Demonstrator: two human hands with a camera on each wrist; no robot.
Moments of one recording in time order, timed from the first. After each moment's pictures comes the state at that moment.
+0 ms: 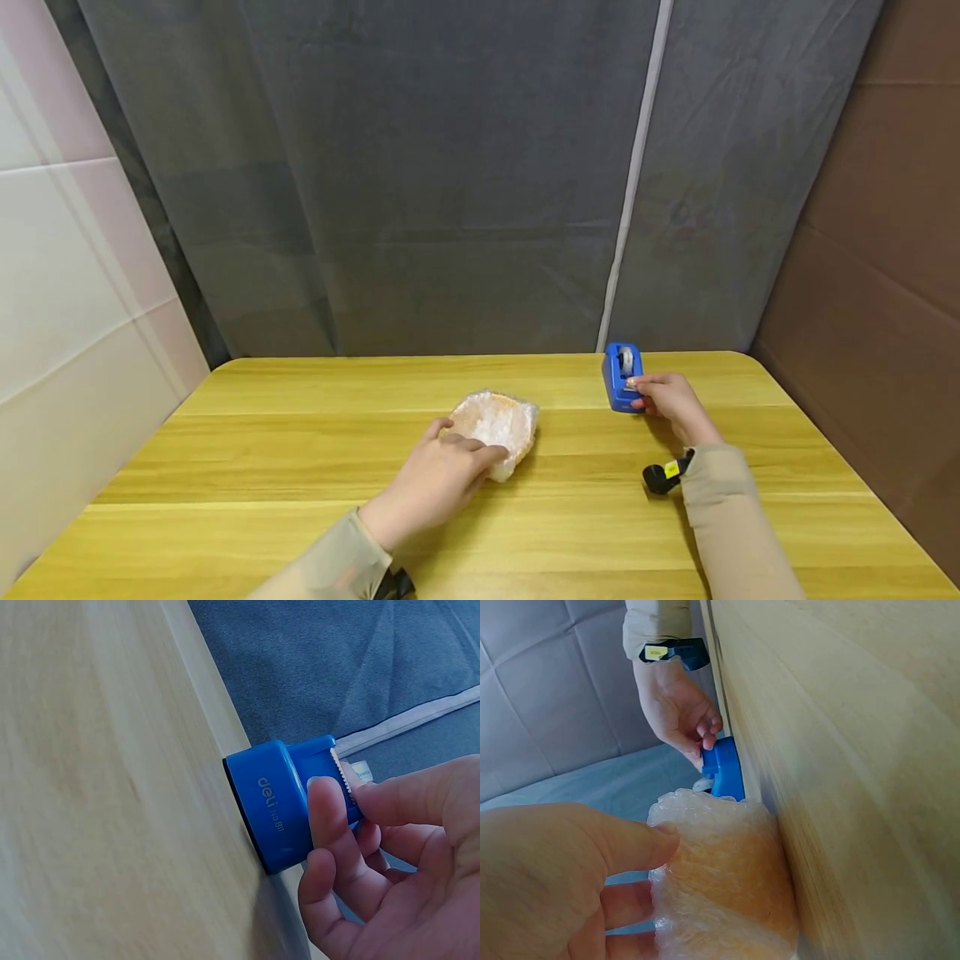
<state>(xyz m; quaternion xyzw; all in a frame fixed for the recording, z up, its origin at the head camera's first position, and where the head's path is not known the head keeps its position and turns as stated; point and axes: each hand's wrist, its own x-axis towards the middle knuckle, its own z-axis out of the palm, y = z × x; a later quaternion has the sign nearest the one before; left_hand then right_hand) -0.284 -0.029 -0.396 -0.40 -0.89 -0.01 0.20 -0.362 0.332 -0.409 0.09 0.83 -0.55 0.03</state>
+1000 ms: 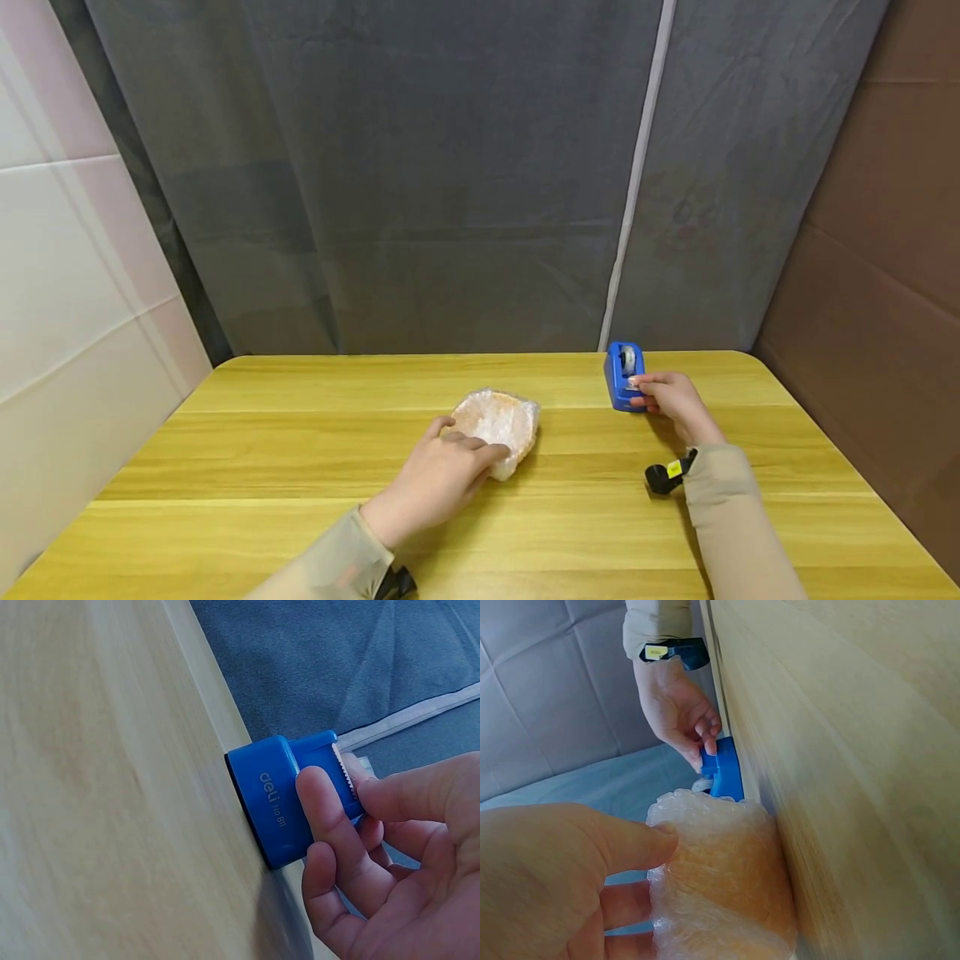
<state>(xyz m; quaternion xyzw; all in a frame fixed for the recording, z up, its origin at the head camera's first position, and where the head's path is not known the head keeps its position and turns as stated) -0.284 -0.028 -0.396 -0.41 -0.89 0.00 0.20 -0.359 0.338 -0.411 0.08 0.83 -0.55 0.03</state>
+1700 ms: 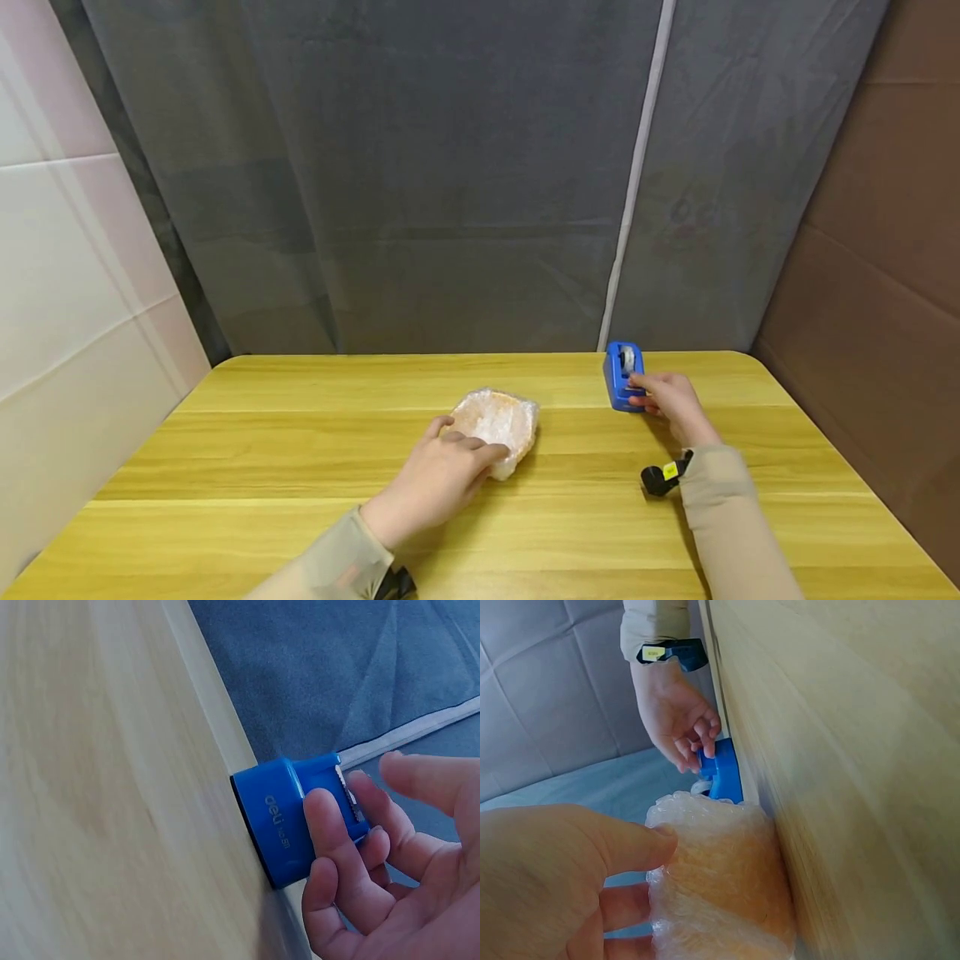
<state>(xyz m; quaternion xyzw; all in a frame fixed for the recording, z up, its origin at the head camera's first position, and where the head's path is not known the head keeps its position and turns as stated) -0.283 -0.028 -0.398 -0.40 -0.89 -0.01 0.21 -0.355 0.331 -0.407 0.10 0.79 -0.60 0.03</state>
